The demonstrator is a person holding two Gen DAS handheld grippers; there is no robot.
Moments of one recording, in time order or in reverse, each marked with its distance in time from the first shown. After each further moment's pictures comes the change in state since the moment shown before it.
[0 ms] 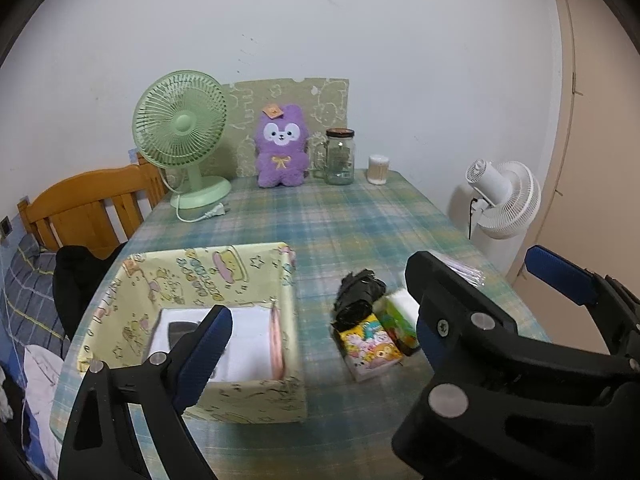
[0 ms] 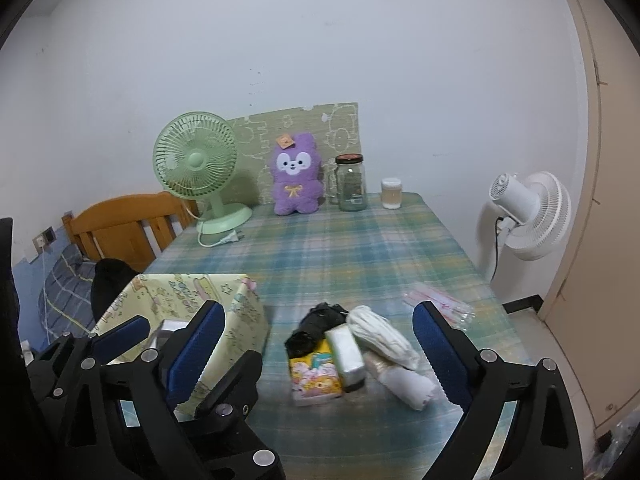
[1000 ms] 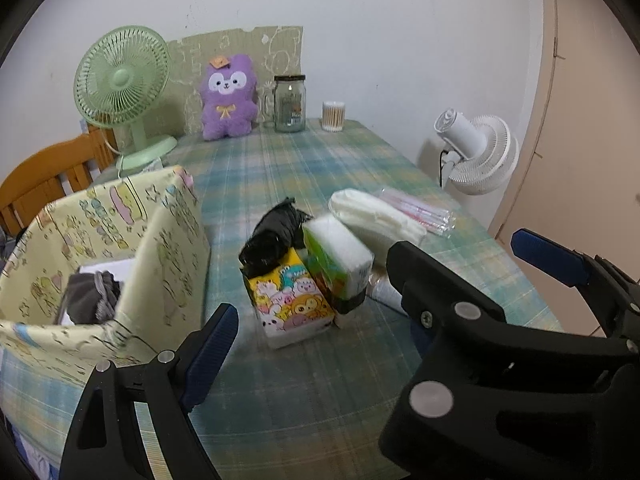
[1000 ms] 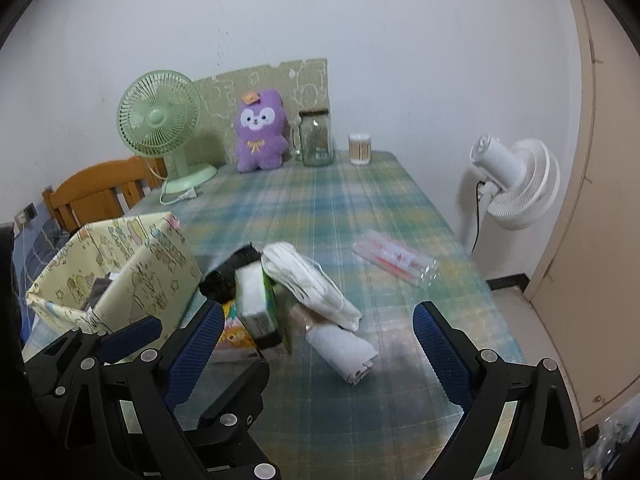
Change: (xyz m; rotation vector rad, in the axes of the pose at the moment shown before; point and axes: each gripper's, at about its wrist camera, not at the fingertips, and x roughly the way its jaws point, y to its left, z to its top) left arm 0.059 -0.056 -0.046 0.024 0.115 -0.088; right arm 0.040 -0.062 -0.049 -0.005 0.111 -0.035
